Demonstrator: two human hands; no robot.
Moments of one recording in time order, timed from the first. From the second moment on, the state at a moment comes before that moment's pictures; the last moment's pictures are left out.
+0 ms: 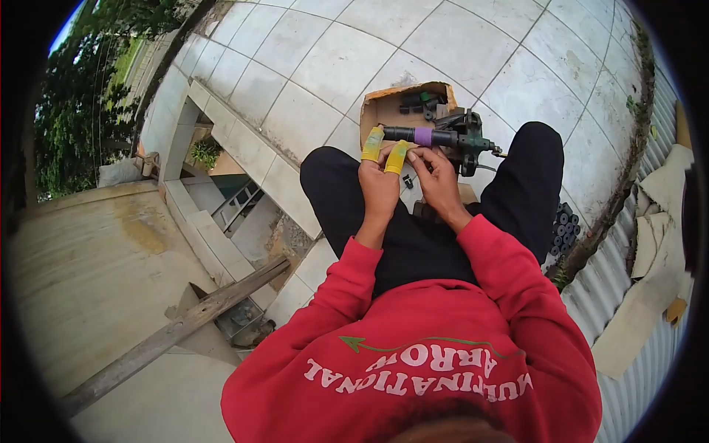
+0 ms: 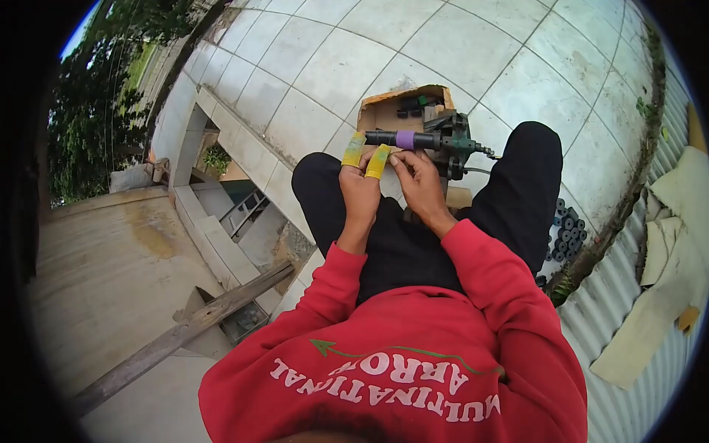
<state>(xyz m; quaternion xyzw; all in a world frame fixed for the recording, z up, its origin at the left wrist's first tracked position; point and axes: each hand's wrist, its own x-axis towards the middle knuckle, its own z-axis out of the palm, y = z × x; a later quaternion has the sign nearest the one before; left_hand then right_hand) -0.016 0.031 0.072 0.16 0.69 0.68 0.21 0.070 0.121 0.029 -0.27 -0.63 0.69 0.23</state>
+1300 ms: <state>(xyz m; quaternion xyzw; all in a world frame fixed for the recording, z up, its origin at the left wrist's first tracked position) -0.025 0.029 0.074 0.13 0.62 0.71 0.30 0.066 0.119 0.031 -0.26 -0.65 0.66 0.27</state>
